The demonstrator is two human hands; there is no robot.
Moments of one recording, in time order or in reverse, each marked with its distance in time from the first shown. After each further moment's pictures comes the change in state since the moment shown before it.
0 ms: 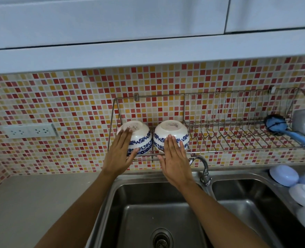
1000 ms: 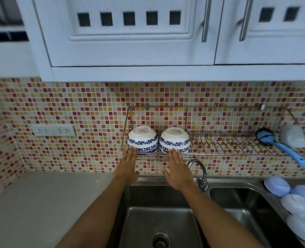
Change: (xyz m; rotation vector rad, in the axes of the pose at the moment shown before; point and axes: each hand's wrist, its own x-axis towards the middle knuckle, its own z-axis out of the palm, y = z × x) left_hand -0.063 0.032 -0.029 0.051 -0.403 -0.249; right_hand -0.038 -0.015 -0.038 0.186 -0.363 0.090
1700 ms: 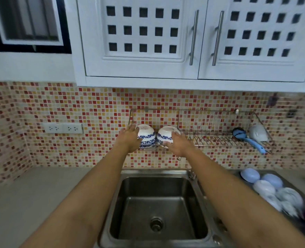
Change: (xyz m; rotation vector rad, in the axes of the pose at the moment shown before) left_hand -0.077 0.033 -0.152 0.124 0.090 0.100; right_hand -0.065 -0.056 -0.148 0.016 -0.103 0.107
